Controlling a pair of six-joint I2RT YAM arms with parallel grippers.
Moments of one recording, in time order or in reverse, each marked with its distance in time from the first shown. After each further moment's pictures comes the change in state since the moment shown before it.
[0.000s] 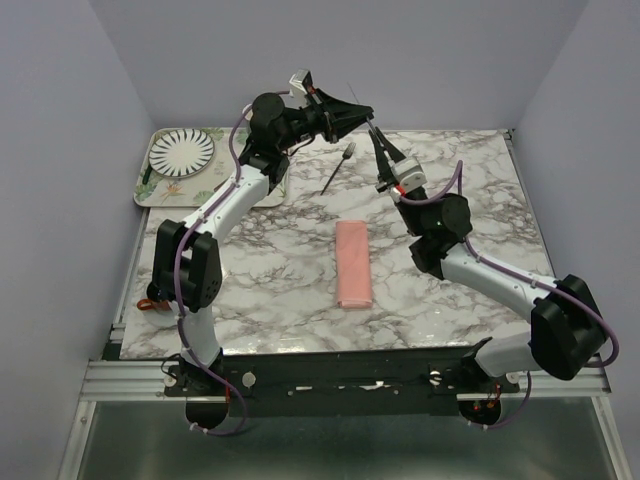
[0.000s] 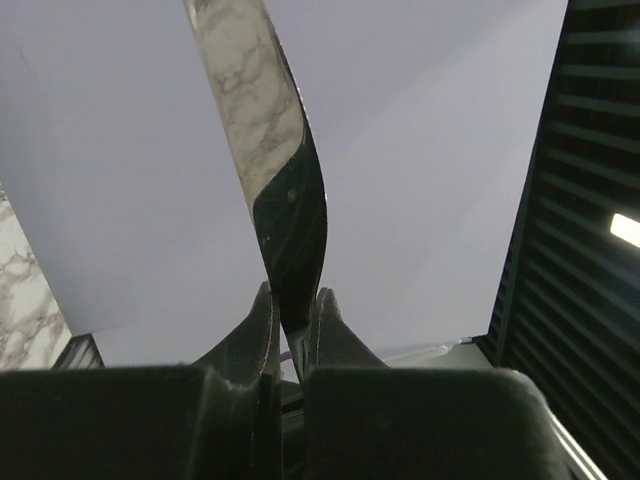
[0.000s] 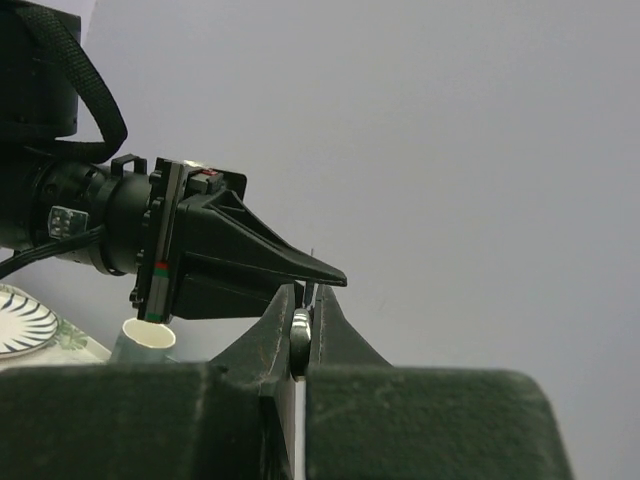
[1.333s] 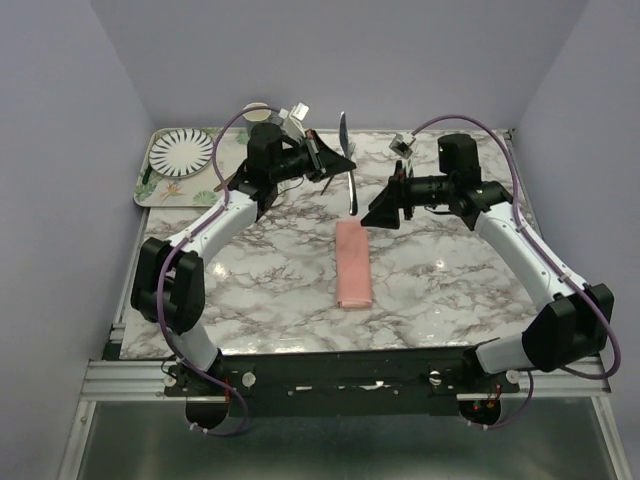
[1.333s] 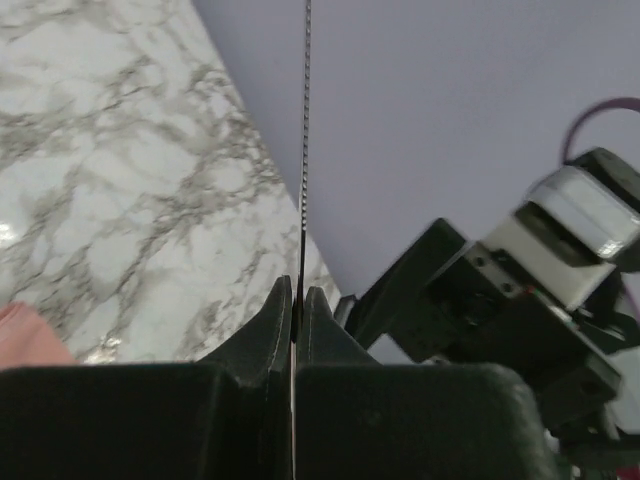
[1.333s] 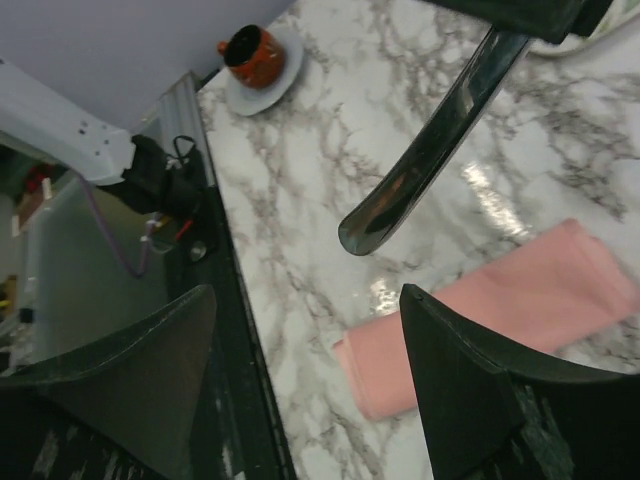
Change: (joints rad) left arm 0.004 -0.186 -0.326 -0.256 -0.038 0.749; right arm -0.342 0.020 0.392 -1.602 -0.987 0.570
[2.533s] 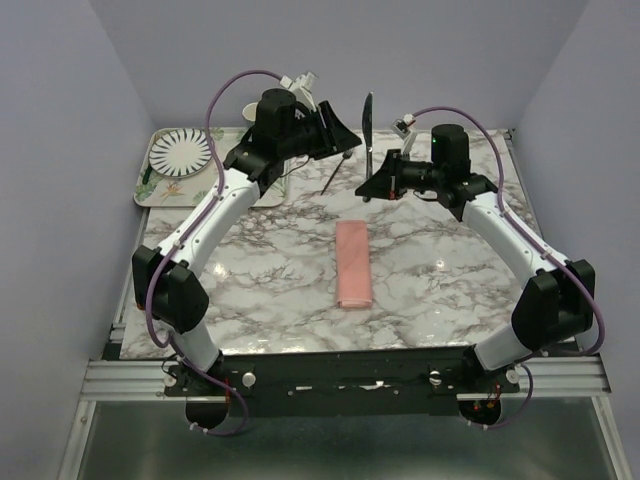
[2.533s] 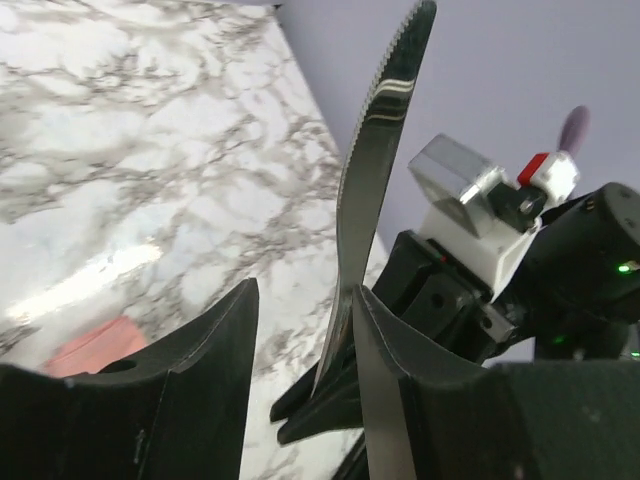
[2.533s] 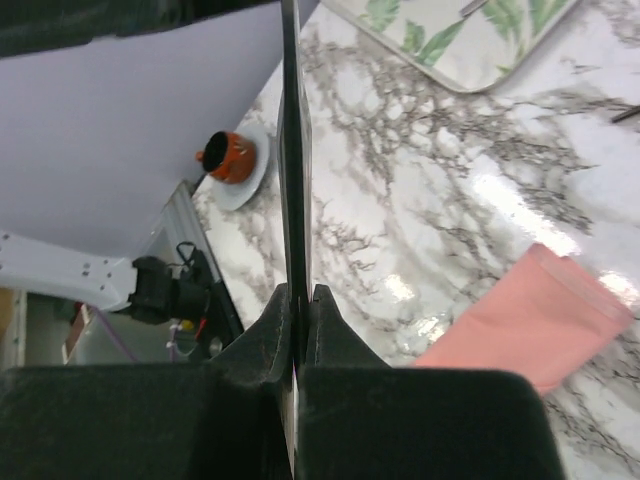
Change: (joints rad) left arm -0.063 0.024 0.373 -0.450 -0.239 0.235; right arm -0.001 0.130 0.025 0.261 0.100 0.380
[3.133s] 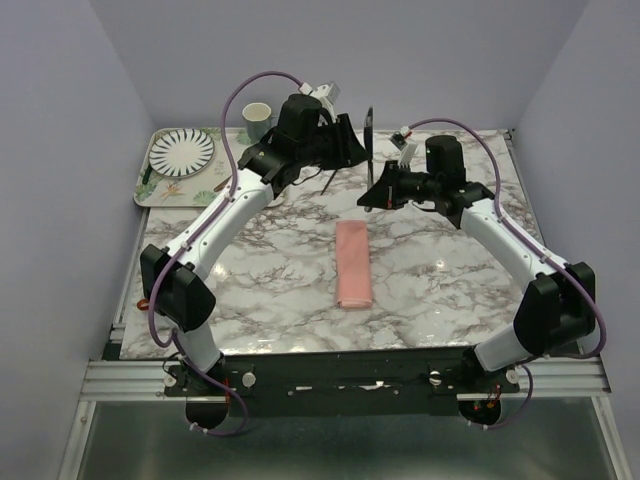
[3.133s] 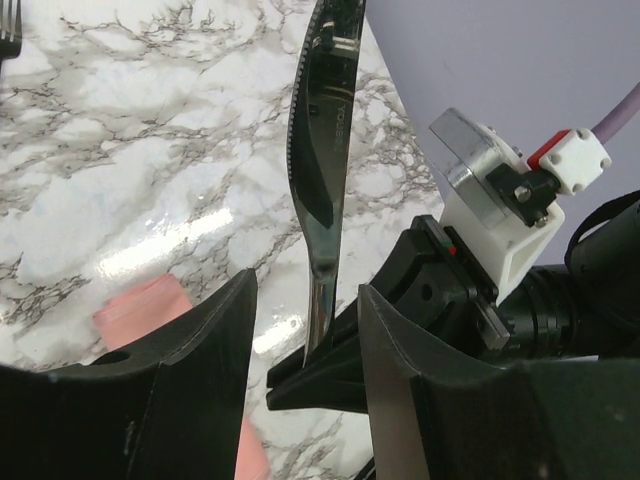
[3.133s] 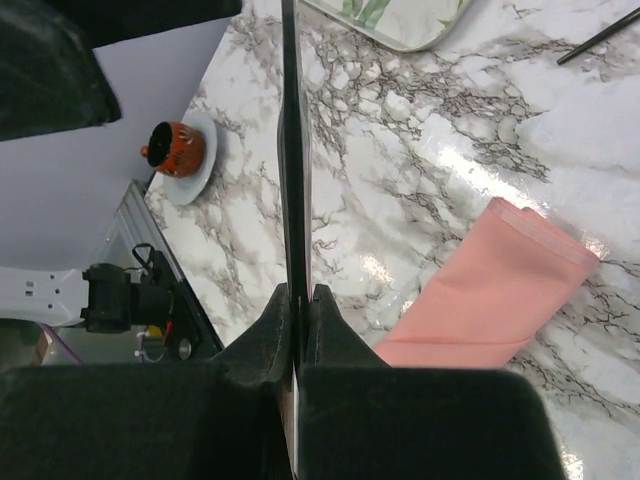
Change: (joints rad) left arm -0.105 0.031 0.107 -0.246 -0.191 0.134; right arm 0.026 -0.020 -0.067 -0.048 0.153 -0.031
